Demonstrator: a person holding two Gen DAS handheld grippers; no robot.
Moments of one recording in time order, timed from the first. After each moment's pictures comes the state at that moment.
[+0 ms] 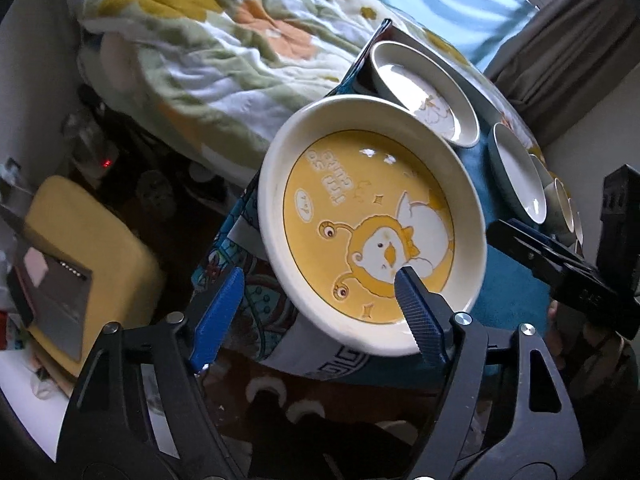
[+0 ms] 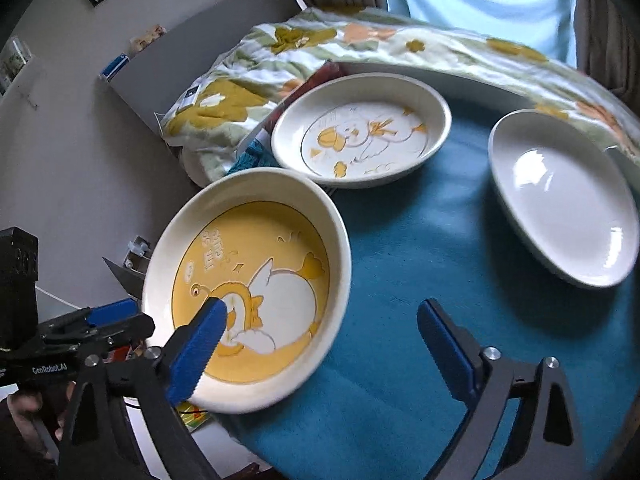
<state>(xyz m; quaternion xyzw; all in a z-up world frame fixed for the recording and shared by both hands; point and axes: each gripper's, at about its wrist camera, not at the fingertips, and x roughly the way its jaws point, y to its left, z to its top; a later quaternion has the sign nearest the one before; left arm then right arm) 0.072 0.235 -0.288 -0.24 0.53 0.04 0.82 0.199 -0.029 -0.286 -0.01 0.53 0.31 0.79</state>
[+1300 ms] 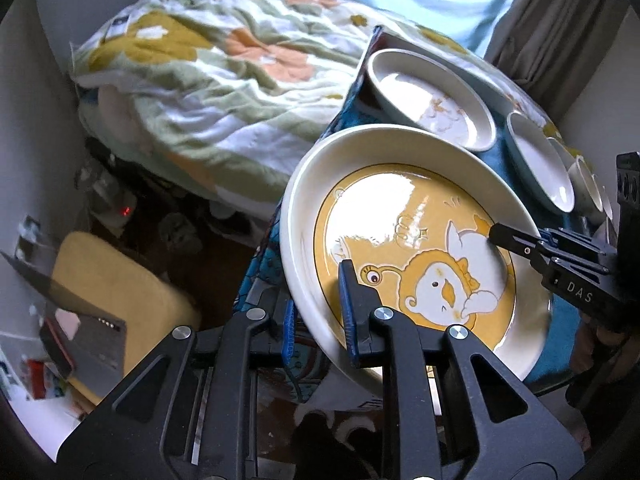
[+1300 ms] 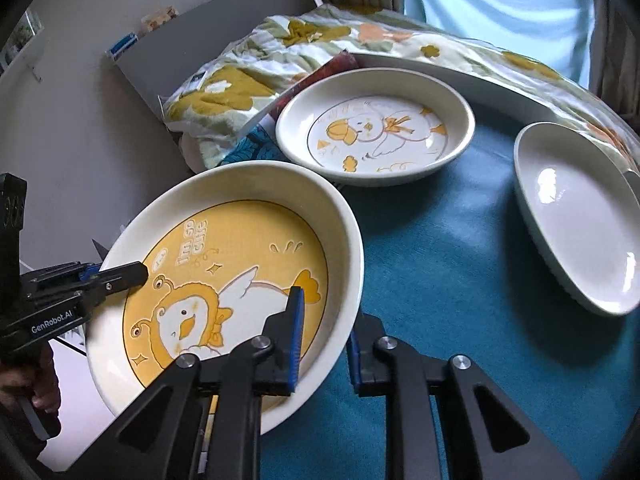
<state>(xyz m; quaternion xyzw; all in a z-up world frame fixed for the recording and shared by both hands) 0.092 0.225 -0.273 -0.14 0.51 0.05 0.85 0.194 -0.022 -0.295 -0.05 0.51 0.32 0.80</state>
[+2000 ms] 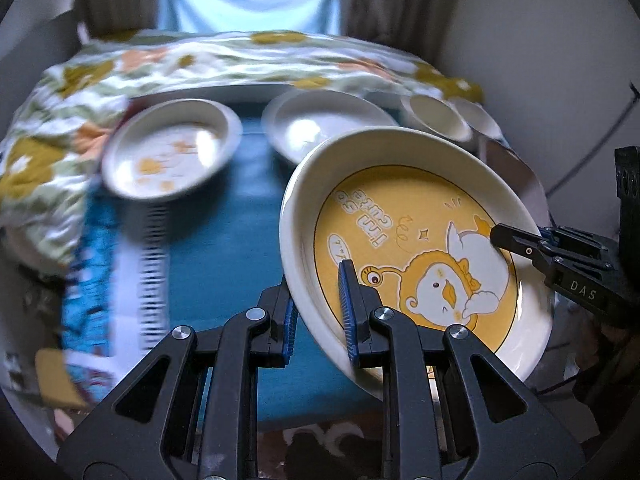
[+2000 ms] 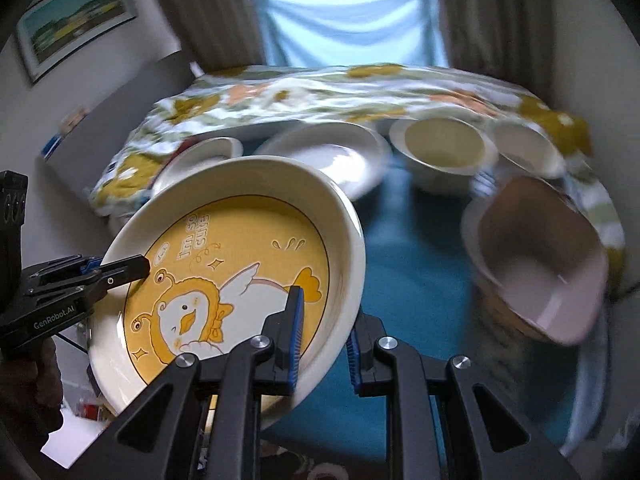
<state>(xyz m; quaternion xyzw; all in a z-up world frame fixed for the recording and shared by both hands) 0.119 -0.004 -0.218 -0.02 0.48 -0.16 0.86 0.121 -0.235 -0.227 0.04 0.47 0.13 0.87</state>
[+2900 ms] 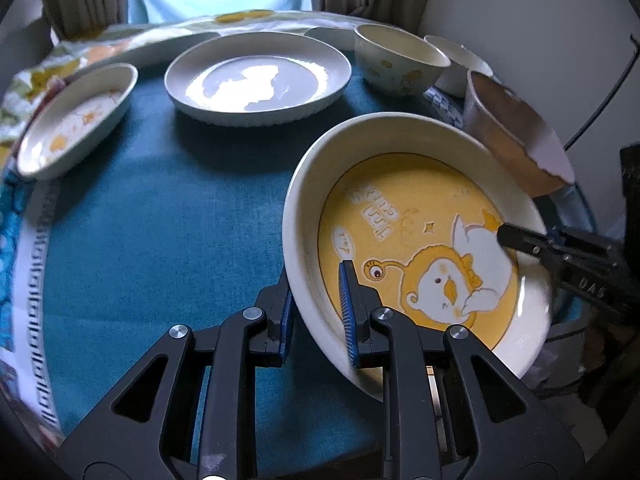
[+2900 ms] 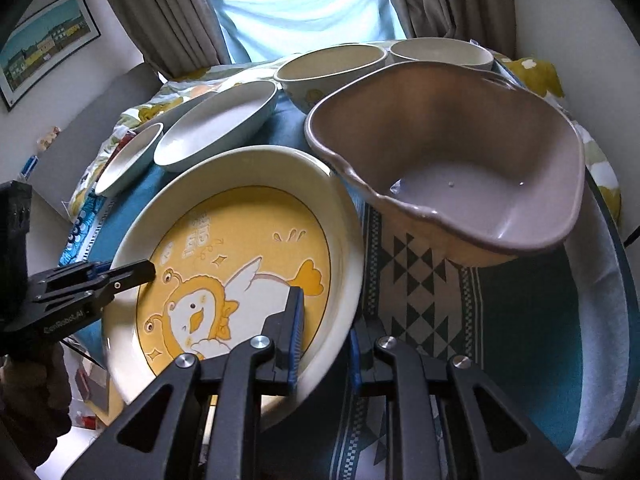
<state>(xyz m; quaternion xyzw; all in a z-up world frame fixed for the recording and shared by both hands) 0.119 -0.083 -0.299 0.02 0.49 -0.16 0.86 0.115 -0.318 -0.303 0.08 0.48 0.11 0.87</state>
